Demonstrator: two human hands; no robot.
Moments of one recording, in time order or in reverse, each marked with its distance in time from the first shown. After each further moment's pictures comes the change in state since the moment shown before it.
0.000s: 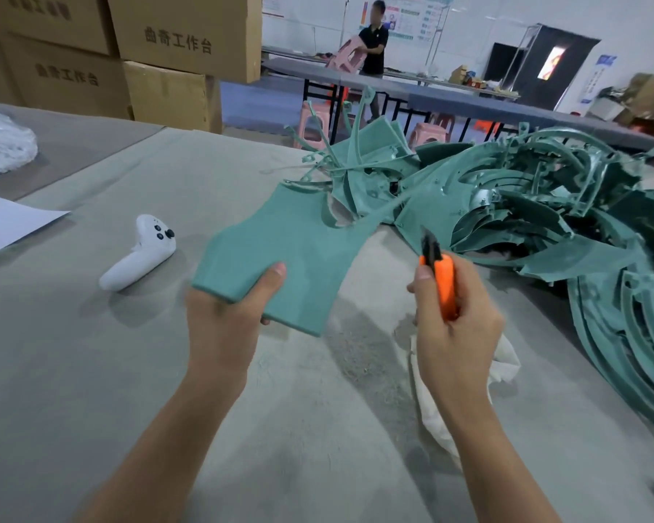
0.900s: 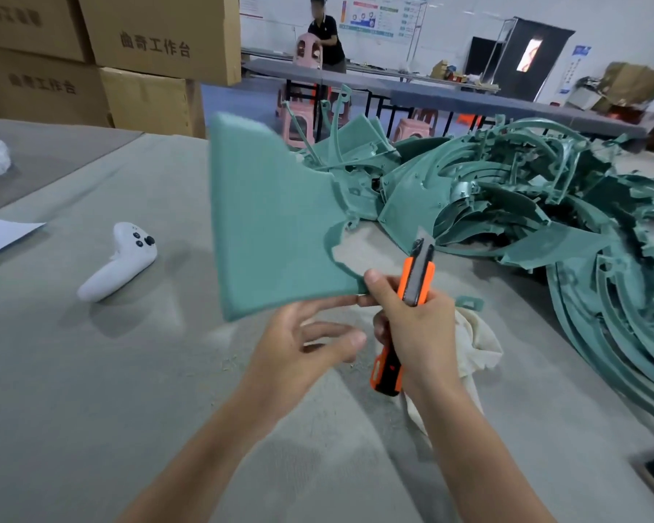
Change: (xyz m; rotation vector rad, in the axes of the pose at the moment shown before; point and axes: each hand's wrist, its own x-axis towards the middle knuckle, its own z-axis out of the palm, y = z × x) left_hand -0.036 -0.020 0.023 0.095 -0.646 -0.177; right_hand 0.003 -0.001 0.008 0.427 -0.139 0.634
